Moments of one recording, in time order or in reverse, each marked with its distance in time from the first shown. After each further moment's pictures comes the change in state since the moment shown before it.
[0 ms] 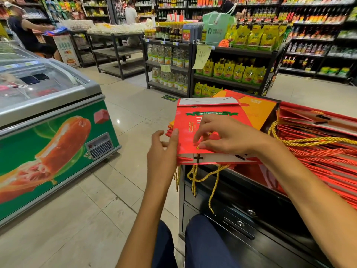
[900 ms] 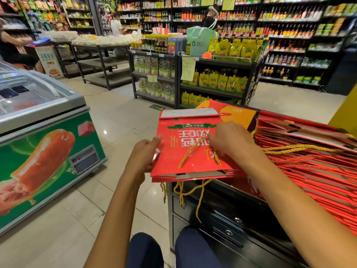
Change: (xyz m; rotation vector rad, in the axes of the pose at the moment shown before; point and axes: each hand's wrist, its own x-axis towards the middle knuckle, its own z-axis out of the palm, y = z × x) left_hand 0.059 0.014 -0.004 0.080 -0.178 -0.246; right_hand -0.005 0.028 0.001 -0.408 0.180 0.875
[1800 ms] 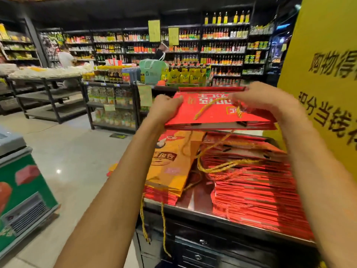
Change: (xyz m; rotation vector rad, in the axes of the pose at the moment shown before) left_hand 0.017 0.199 0.147 0.104 -0.267 0.487; right_hand -0.006 0.156 -0.190 0.401 0.108 0.247
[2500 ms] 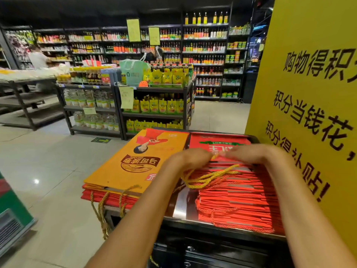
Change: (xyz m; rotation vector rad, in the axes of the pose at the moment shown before) left_hand -0.050 -0.041 0.119 0.547 -0.761 -0.009; right_hand -0.017 0.113 0.081 -0.268 -0.524 0.091
